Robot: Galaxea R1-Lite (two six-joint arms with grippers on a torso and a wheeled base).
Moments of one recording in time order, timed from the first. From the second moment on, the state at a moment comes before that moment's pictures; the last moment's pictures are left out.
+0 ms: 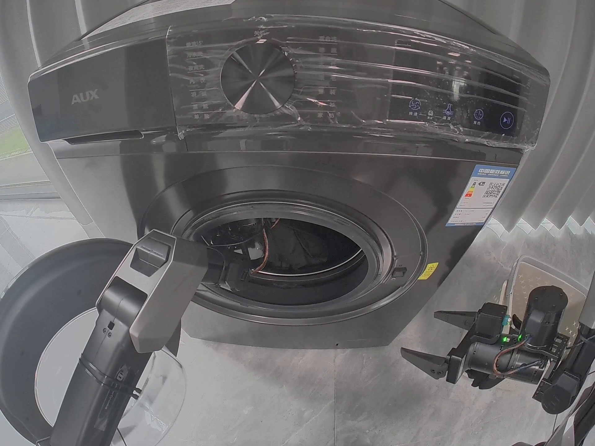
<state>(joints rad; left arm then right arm) -0.43 2.73 -2.00 -0.91 0.29 -0.17 0.44 1.87 -0.02 -1.55 0.28 -0.02</state>
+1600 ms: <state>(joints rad) -0.65 2.36 -1.03 -1.15 0.29 -0.24 0.44 1.86 -0.02 -1.55 0.28 -0.02</state>
